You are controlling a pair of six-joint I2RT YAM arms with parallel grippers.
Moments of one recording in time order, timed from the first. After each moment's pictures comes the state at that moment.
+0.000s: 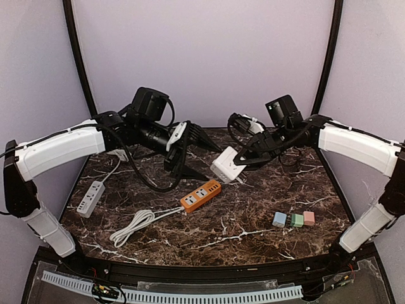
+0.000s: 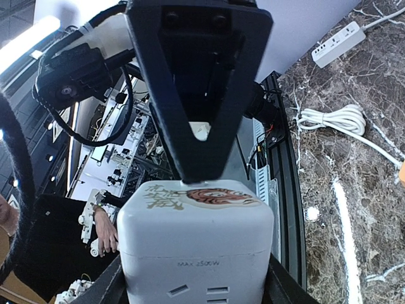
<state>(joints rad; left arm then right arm) -0.84 1.56 1.46 -0.45 0.94 0.87 0.64 1.49 1.28 -0.53 -1.37 0.29</state>
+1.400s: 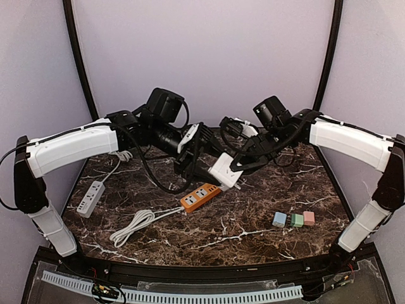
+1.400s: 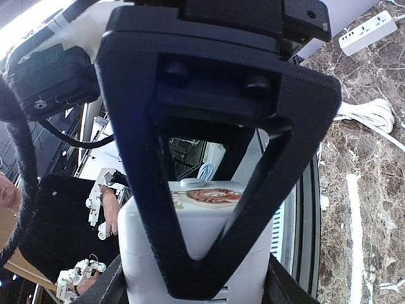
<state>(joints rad) -0.90 1.67 1.56 -0.46 1.04 0.82 0.70 1.58 1.40 -0.75 -1.42 0.09</state>
